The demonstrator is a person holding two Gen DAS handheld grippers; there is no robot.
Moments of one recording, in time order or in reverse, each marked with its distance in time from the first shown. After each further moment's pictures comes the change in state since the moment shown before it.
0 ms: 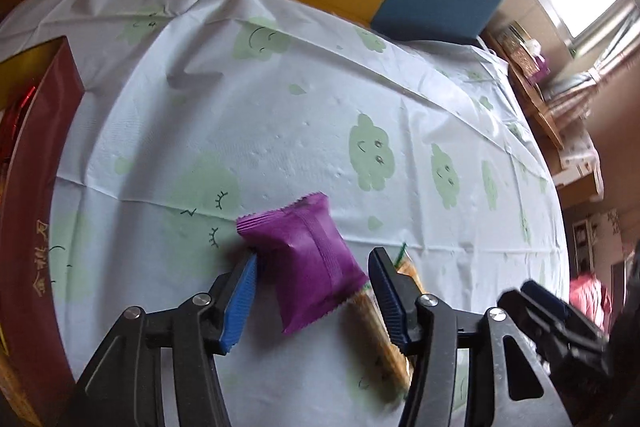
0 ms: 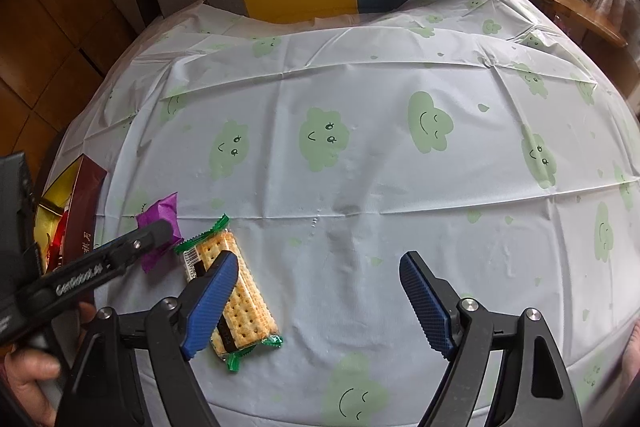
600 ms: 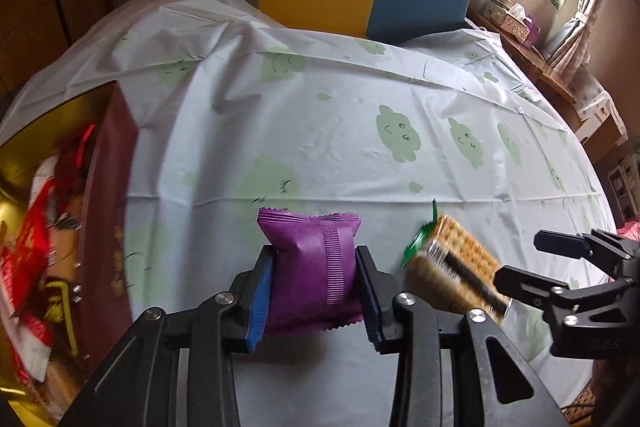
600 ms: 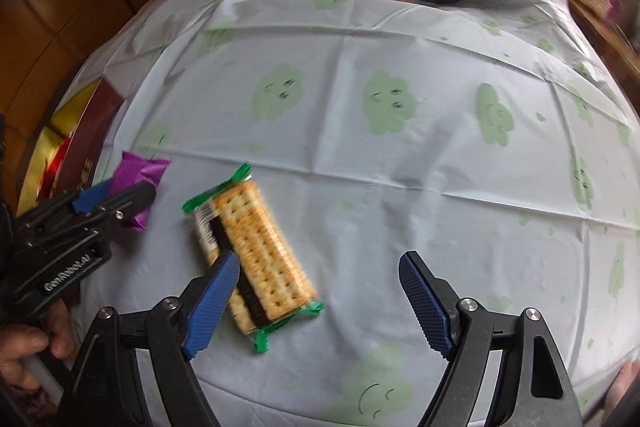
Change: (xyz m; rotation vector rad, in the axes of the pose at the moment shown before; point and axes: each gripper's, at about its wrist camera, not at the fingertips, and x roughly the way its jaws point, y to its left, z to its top) left arm -0.039 0.014 -0.038 0.235 -0.128 0.144; right arm 0.030 0.048 -0.025 -0.256 0.106 0.029
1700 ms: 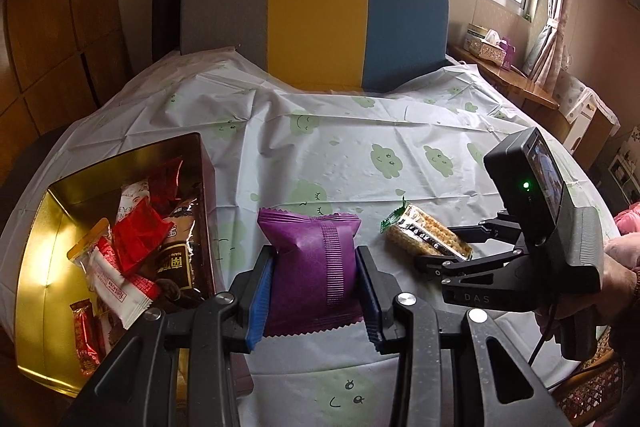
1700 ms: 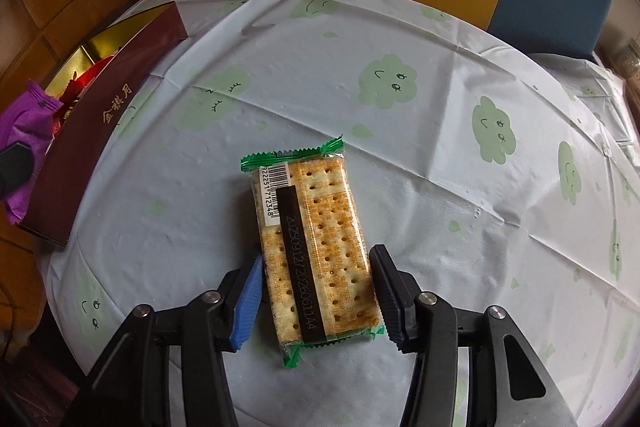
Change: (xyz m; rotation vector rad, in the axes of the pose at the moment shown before) left arm -0.096 0.007 -0.042 0.080 -0.209 0.048; right arm 0.029 0.048 -0.009 -0.228 -0.044 0.015
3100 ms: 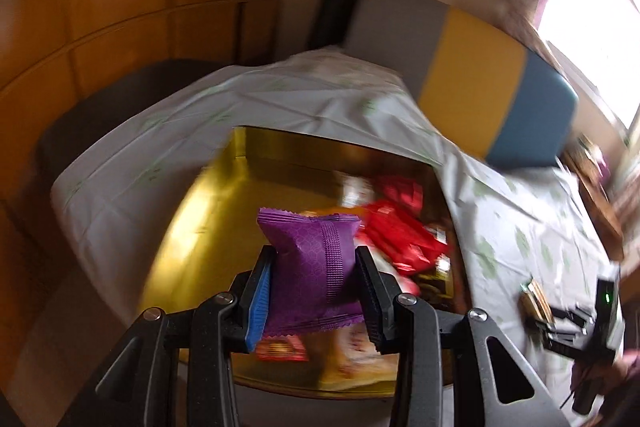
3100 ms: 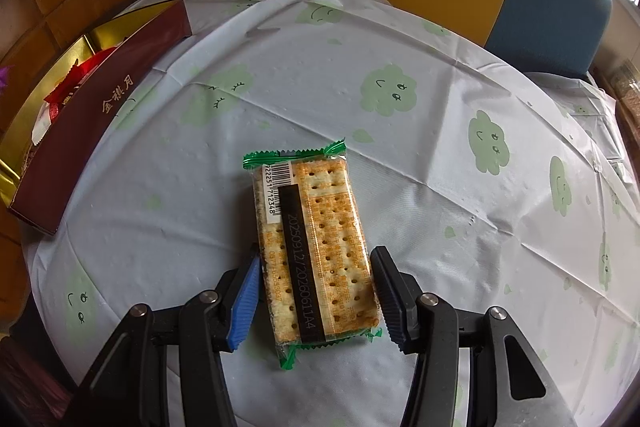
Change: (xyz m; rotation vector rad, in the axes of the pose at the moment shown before) left arm -0.069 0.206 -0.040 -0.457 -0.068 0.245; right arm -0.004 0.006 -0.003 -0.045 -0.032 -0.043
